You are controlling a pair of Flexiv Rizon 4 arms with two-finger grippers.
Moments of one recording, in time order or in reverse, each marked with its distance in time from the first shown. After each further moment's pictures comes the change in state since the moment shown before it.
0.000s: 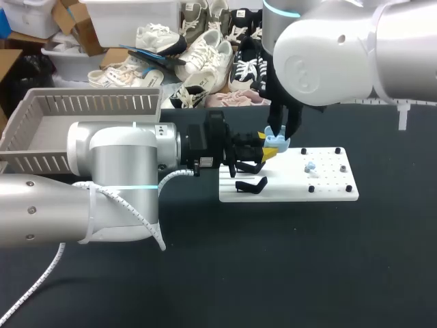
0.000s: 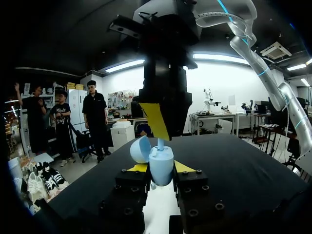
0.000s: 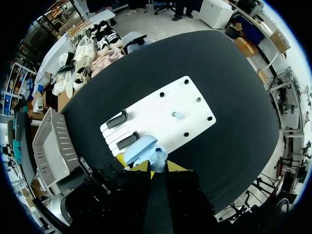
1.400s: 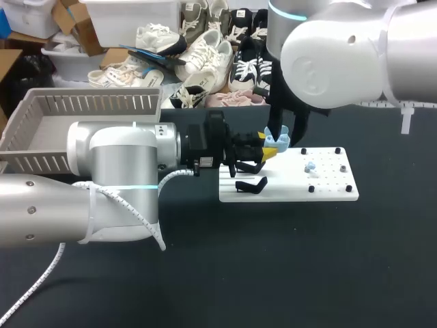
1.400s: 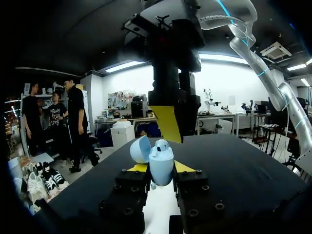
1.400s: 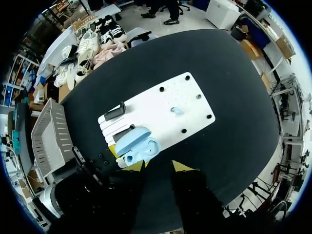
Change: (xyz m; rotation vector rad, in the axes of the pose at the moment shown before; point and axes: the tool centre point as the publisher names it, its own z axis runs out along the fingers) left arm 0.000 0.000 0.000 0.000 0.000 0.000; right arm 0.011 -0.013 0.001 -0.001 0.024 -0.071
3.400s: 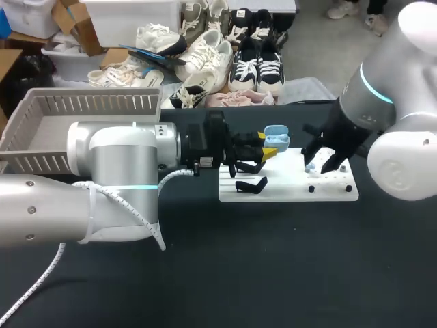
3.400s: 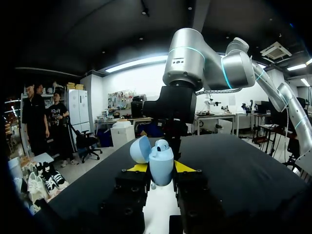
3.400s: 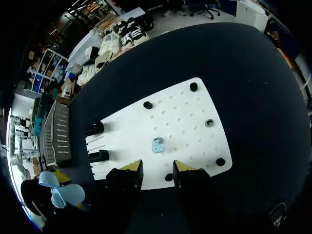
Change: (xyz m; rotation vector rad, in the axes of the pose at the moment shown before) left arm 0.000 0.000 0.000 0.000 0.000 0.000; right arm -0.058 -0.053 0.105 -0.317 -0.066 -0.124
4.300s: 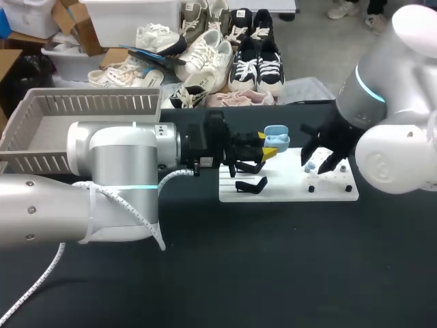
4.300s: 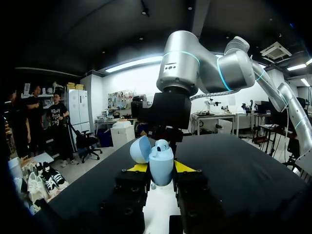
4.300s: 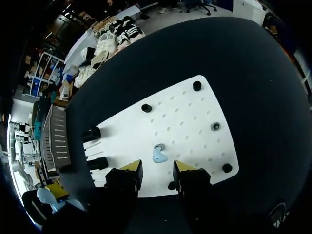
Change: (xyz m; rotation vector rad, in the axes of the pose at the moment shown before) left arm 0.000 0.000 0.000 0.000 0.000 0.000; right arm -0.008 0.002 0.014 -0.003 0.019 0.030
